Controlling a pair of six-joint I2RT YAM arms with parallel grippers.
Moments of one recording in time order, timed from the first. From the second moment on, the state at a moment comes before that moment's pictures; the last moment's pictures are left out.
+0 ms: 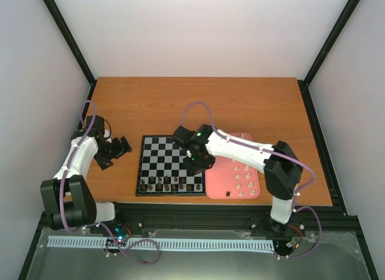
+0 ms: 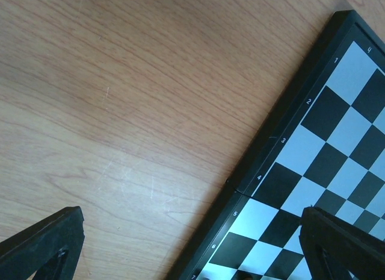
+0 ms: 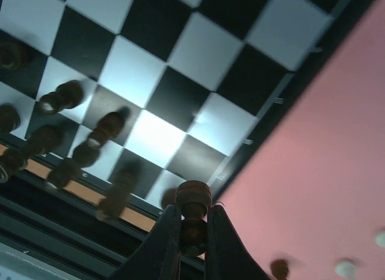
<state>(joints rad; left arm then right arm) 0.18 1.31 0.89 -0.94 0.23 -0.45 0.97 1.80 1.48 -1.15 -0.03 0.47</state>
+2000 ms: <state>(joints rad) 0.18 1.31 0.89 -0.94 0.23 -0.45 1.04 2.00 1.52 -1.09 -0.12 0.45</state>
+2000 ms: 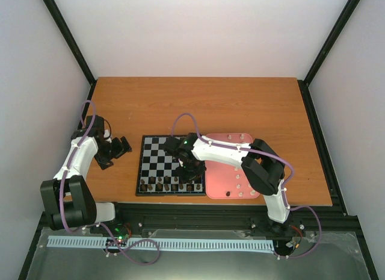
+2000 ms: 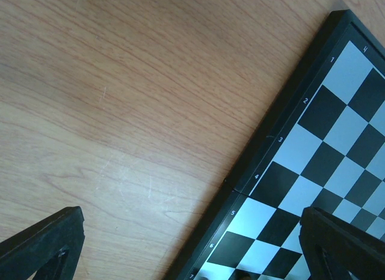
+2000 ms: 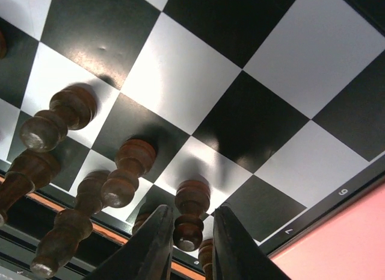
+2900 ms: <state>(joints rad) 0.18 1.31 0.89 -0.94 0.23 -0.45 0.95 1.75 1.35 -1.13 -0.01 0.47</state>
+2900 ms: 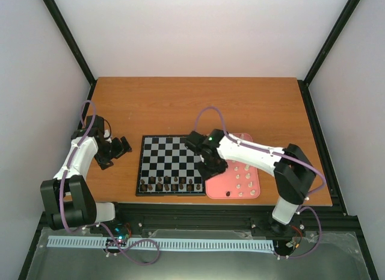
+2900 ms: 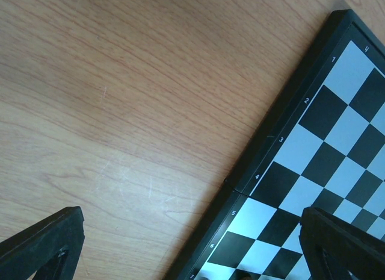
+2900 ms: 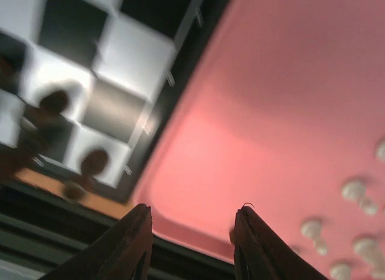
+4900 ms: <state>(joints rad) 0.18 1.34 0.91 -0.94 0.21 -0.45 0.93 1.76 1.33 -1.10 -0.08 0.47</state>
